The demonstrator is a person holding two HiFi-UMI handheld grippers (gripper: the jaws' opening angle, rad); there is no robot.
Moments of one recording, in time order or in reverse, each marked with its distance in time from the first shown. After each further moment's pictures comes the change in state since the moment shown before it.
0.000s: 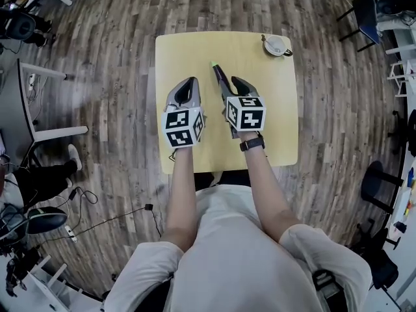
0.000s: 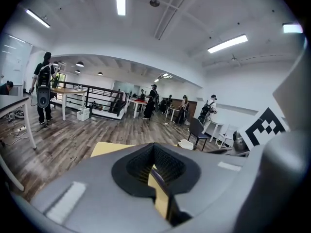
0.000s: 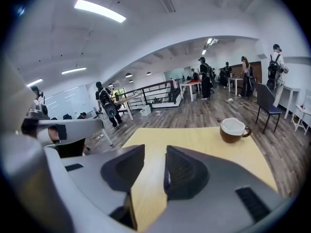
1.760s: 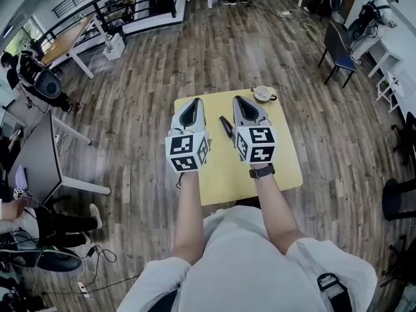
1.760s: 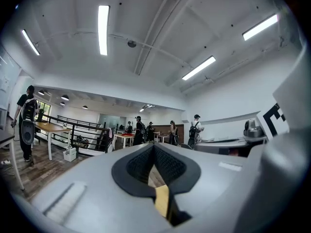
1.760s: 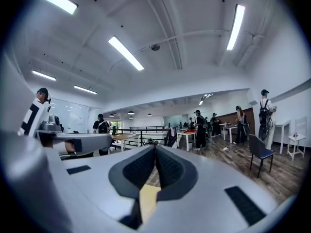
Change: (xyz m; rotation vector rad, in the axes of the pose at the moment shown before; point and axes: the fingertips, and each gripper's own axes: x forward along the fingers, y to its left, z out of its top) left arm -0.138 -0.066 0.173 0.206 -0.374 -0.122; right arm -0.202 0.081 0.162 -0.166 -0.552 -0.104
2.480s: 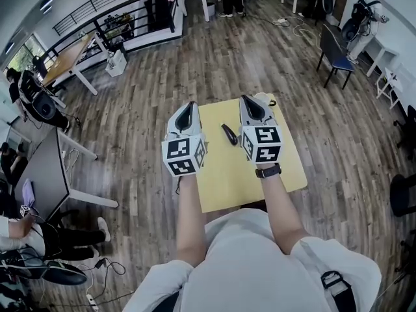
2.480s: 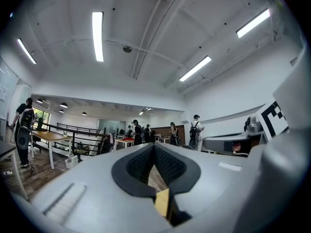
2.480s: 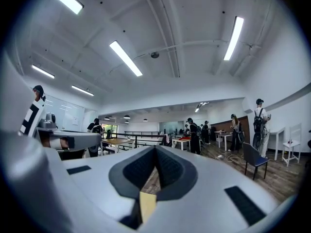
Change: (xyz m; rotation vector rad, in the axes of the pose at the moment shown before) left arm -0.016 0.004 0.035 0.061 -0.038 0.002; right arm -0.022 -0.013 0.036 -0.037 -0.075 -0.062
